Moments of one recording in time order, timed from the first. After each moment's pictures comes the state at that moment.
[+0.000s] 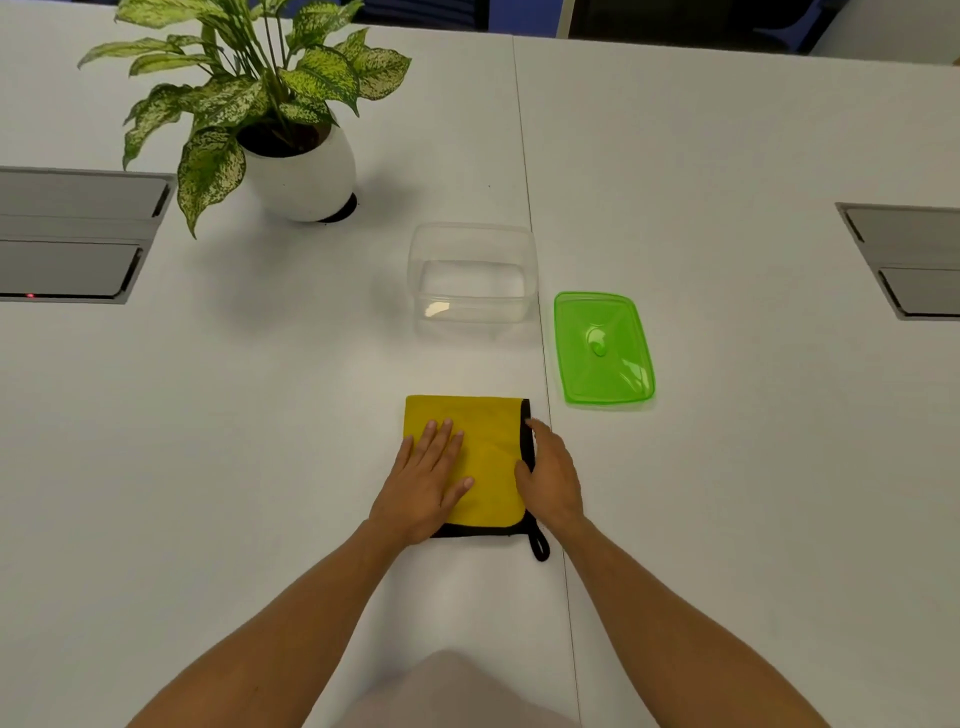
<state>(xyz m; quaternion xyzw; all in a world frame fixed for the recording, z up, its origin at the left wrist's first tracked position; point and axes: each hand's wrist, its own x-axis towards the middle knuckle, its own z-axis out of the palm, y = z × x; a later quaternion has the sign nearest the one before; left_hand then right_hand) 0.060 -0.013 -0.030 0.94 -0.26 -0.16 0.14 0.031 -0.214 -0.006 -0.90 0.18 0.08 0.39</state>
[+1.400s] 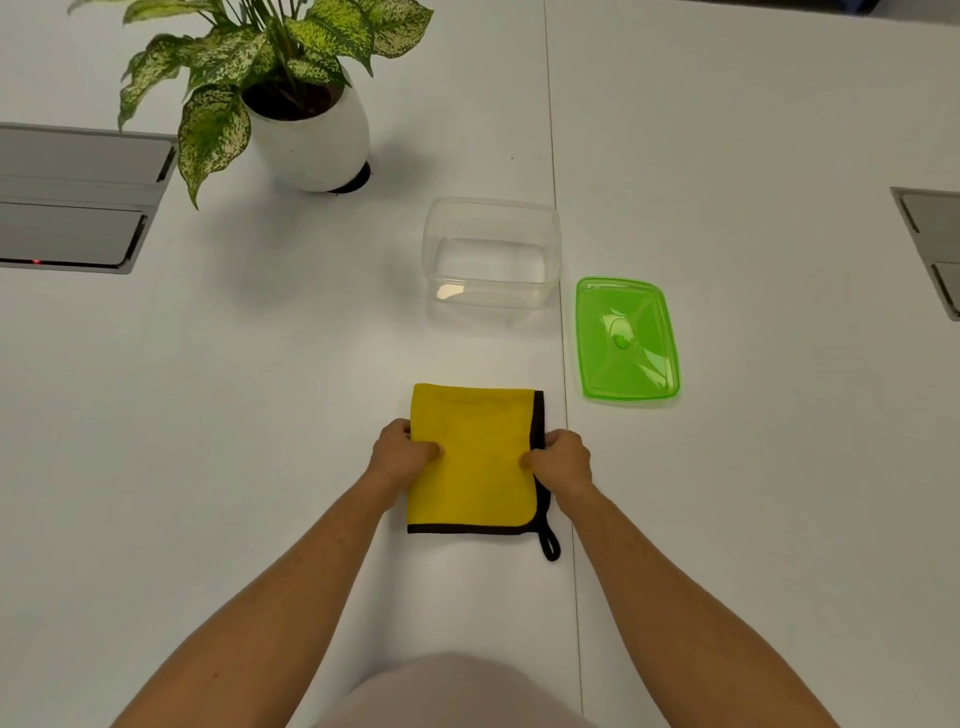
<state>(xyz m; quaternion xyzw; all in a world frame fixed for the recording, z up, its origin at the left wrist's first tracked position) 0.102 -0.003 -0.021 0.75 0.24 -0.31 0.53 0.067 -0.219 -0.017 -0.79 0.36 0.21 0.46</state>
